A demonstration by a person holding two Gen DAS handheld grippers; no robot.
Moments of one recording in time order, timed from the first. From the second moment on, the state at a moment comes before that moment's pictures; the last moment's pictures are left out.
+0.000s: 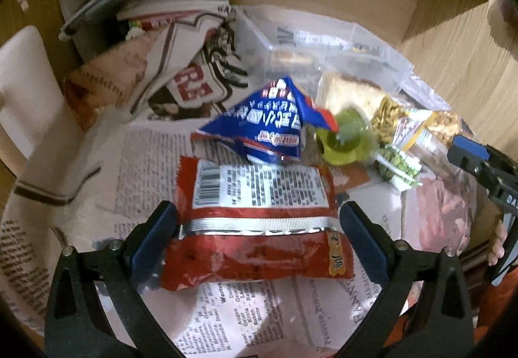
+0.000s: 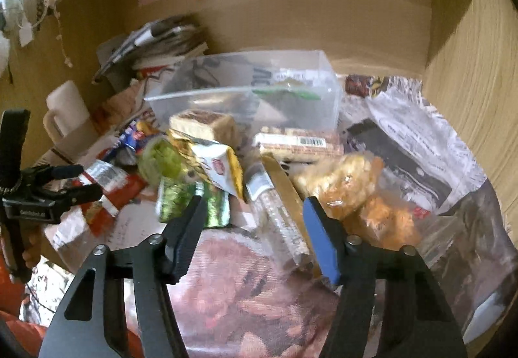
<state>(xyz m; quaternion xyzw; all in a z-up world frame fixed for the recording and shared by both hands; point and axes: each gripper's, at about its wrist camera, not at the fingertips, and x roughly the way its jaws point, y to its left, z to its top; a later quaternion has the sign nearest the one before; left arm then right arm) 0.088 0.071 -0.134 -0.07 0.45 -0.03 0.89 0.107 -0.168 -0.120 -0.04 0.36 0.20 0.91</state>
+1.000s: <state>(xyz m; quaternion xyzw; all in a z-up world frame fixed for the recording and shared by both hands) 0.090 0.061 -0.144 -0.05 0.42 -0.02 0.91 0.121 -0.172 -0.145 -0.03 0.39 0.20 0.90</state>
